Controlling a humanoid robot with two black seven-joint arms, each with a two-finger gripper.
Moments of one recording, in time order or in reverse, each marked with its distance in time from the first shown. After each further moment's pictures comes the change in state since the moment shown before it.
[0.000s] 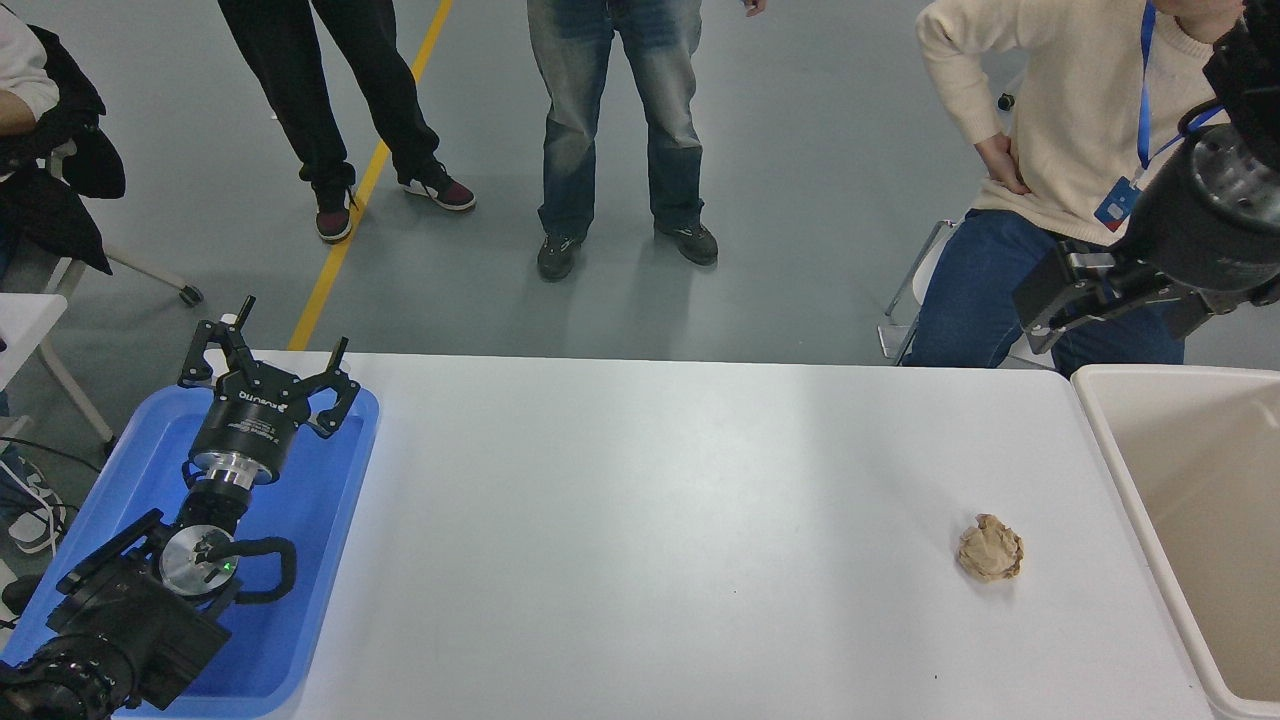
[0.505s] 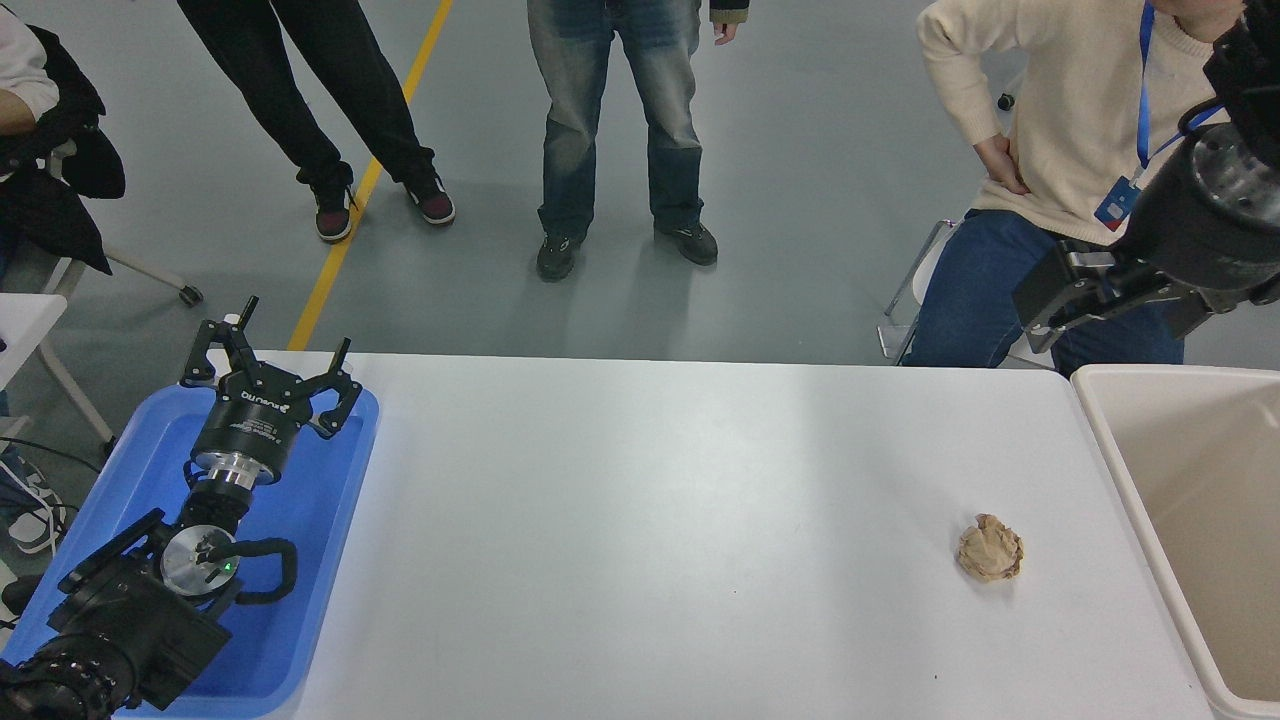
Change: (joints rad) left arm -0.002 0.000 0.014 0.000 0.000 0.000 -0.001; right arm 0.003 0.001 0.000 0.000 0.000 0.000 0.000
